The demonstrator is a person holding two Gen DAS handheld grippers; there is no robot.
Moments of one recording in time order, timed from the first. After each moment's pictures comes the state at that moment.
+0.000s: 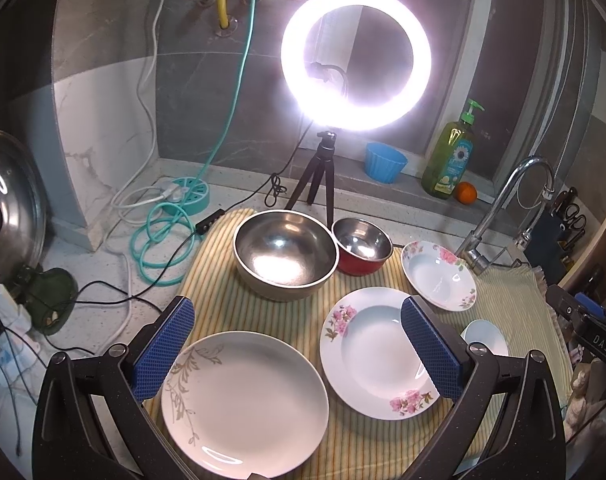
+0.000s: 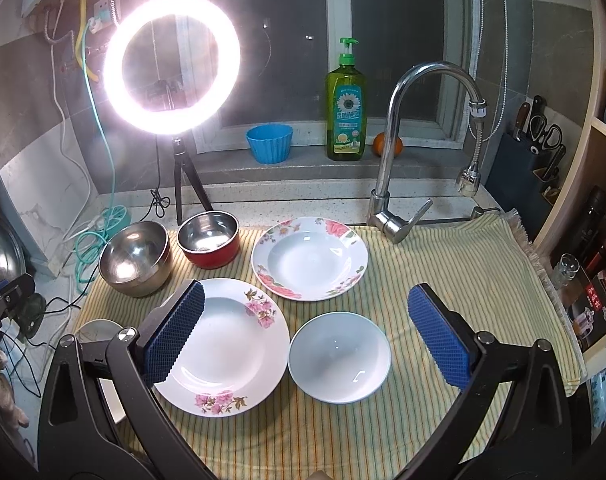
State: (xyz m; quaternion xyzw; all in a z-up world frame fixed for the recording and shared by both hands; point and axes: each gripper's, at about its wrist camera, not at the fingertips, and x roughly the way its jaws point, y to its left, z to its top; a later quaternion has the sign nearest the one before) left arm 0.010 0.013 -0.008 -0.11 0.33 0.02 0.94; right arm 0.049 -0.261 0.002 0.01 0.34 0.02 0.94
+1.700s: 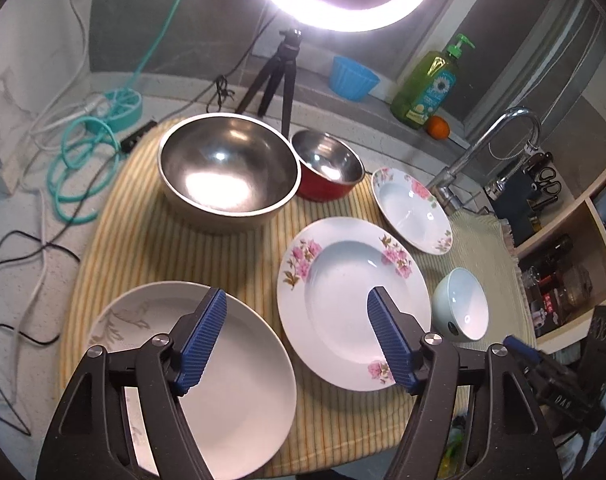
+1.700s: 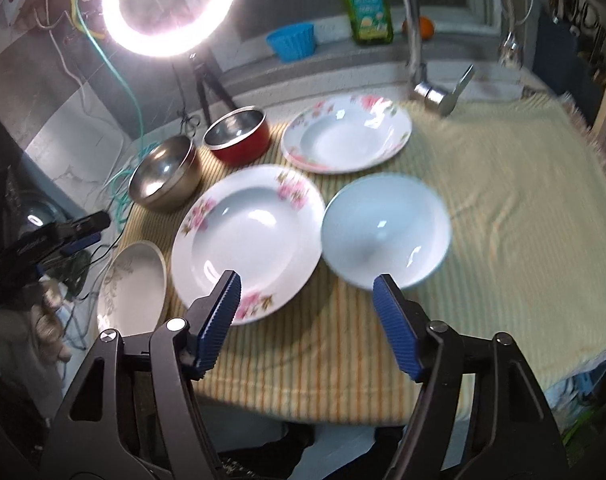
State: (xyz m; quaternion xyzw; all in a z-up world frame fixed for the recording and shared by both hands) left arm 0.066 0.011 -0.074 -0.16 0.46 -0.10 0.87; right arm 0.028 -0.286 -0.087 0.11 0.48 0.13 0.86
